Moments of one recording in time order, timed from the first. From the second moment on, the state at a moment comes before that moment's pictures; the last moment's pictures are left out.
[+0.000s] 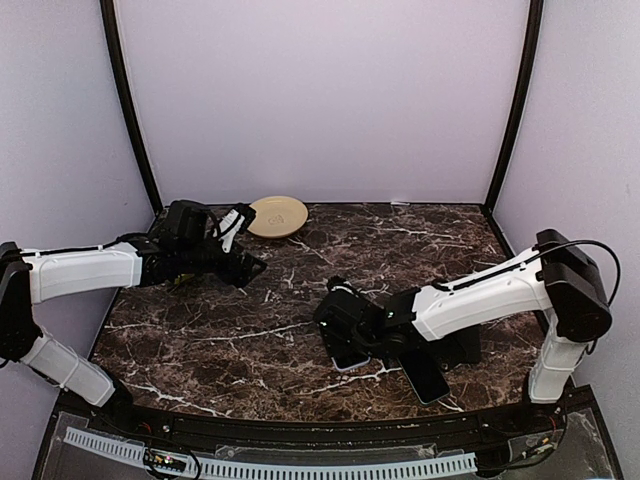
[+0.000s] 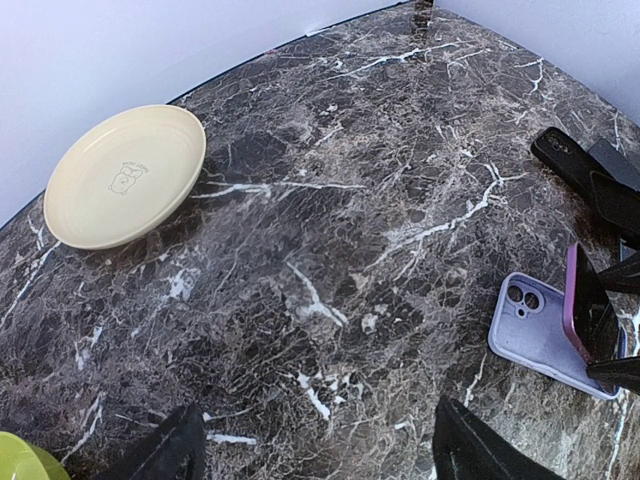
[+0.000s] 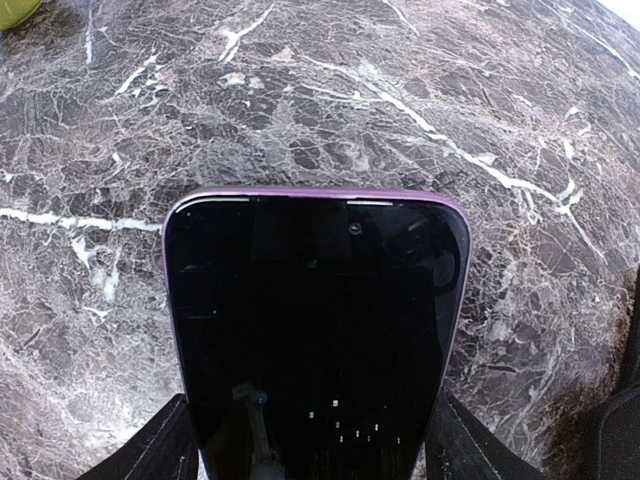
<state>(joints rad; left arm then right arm) -0.56 1.40 0.87 -0.07 0.13 0.11 1.23 1.81 1.09 -0.31 0.54 0.67</state>
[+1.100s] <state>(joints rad) -0.56 1.40 0.87 -0.07 0.13 0.12 1.21 1.91 1.17 -0.43 0.47 0.76</state>
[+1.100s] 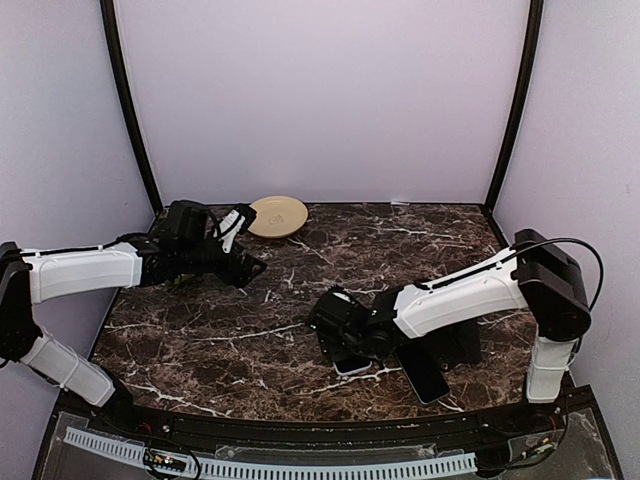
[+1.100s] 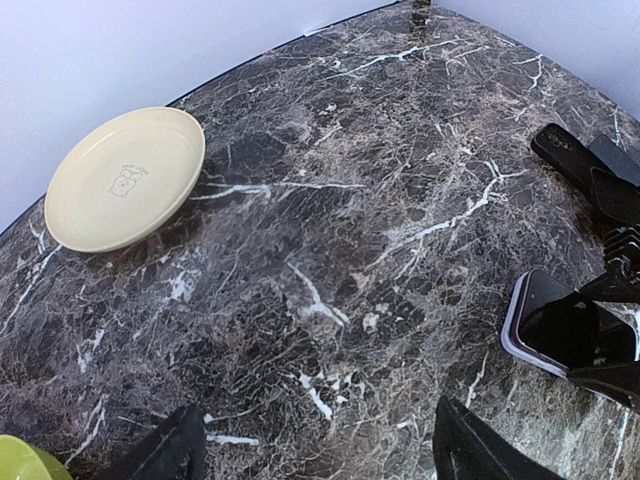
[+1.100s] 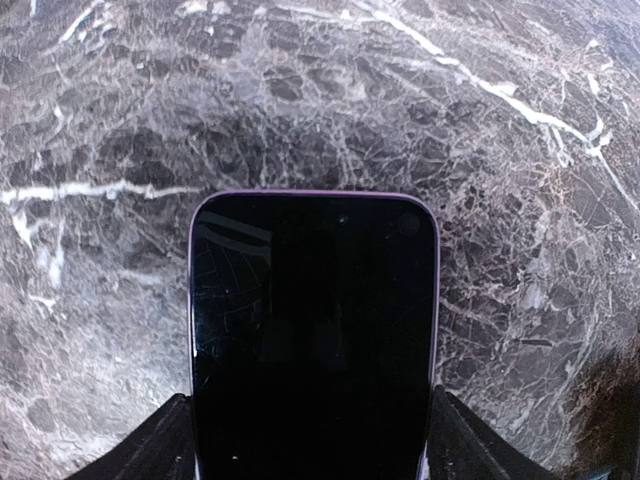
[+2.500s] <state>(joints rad) -0.56 1.40 0.87 -0.07 0.13 0.12 1.18 1.95 1.37 -0.69 0.31 0.64</state>
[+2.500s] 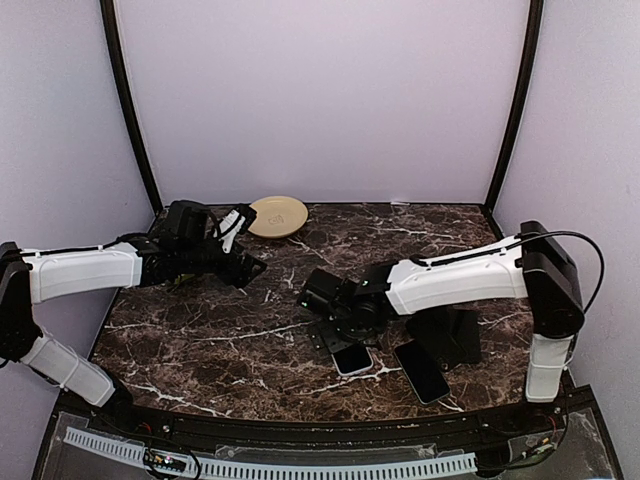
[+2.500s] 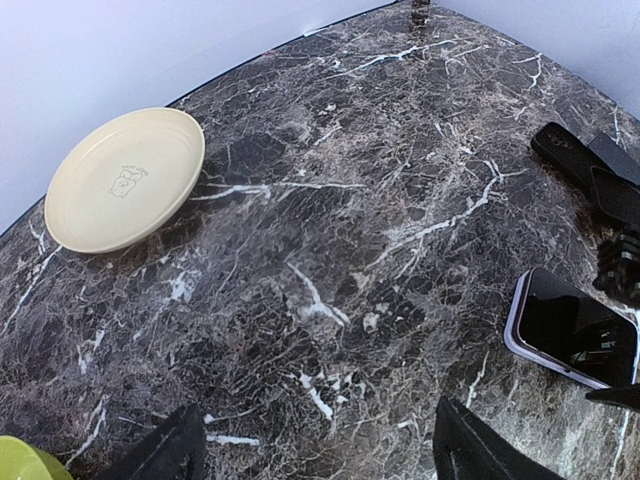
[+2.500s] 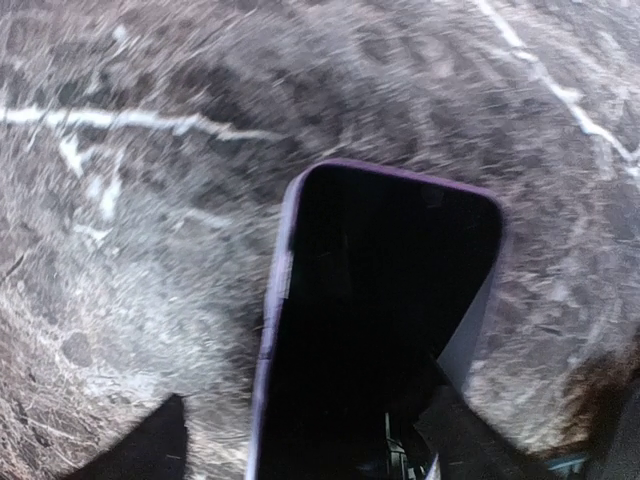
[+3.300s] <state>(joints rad) -0.56 1.40 0.87 -0.07 0.13 0.13 1.13 1.99 1.36 -0.77 0.15 0.73</state>
